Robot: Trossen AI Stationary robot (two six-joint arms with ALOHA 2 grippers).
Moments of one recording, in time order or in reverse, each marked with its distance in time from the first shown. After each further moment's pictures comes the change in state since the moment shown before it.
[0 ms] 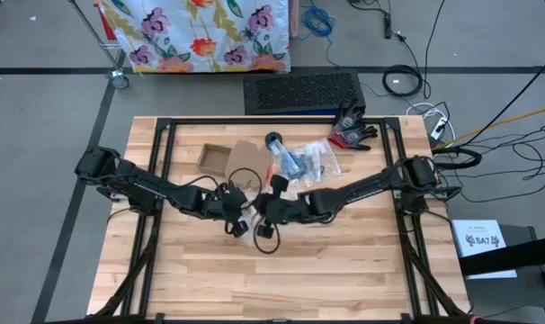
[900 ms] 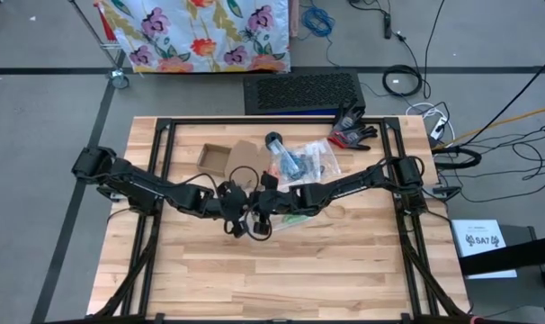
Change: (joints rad) left arm 0.001 -0.037 0.037 0.004 0.001 0.060; right arm -0.098 0.116 0.001 0.095 -0.232 -0.075
